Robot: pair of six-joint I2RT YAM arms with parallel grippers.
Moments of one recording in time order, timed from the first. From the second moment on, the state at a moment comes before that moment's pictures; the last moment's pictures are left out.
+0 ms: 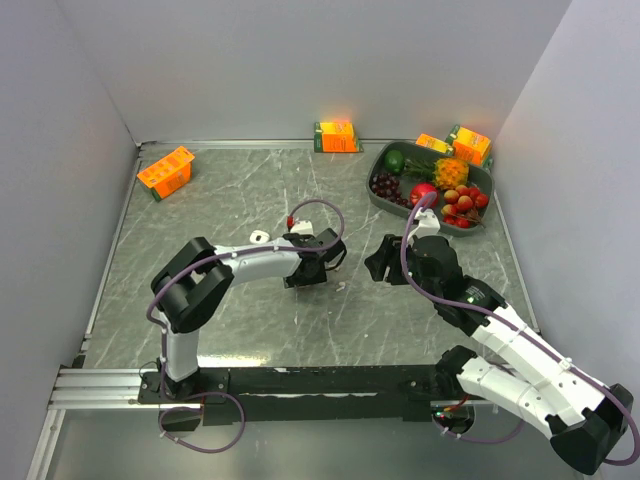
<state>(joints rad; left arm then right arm) -0.90 1.91 1.26 -0.65 -0.45 -1.05 0.65 0.78 0.71 -0.42 0.16 0.57</state>
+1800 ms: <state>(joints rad) -1.04 0.79 0.35 0.33 0.08 0.27 0.89 1.22 1.10 -0.56 -0.21 0.44</state>
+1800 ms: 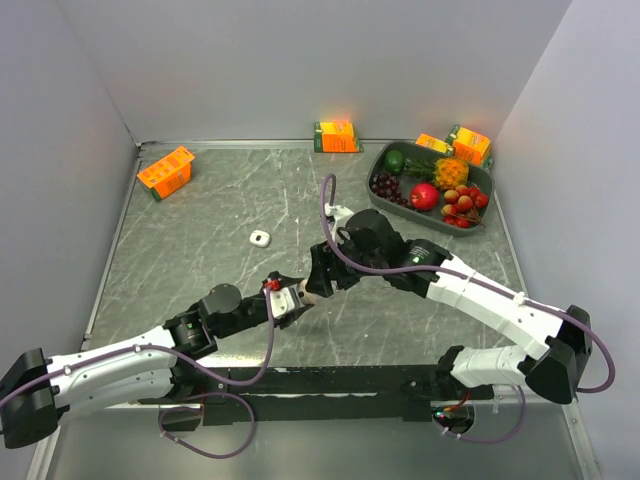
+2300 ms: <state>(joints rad) -1.05 0.74 0.35 0.32 0.07 0.27 0.90 1.26 1.11 -0.56 -0.20 0.44</state>
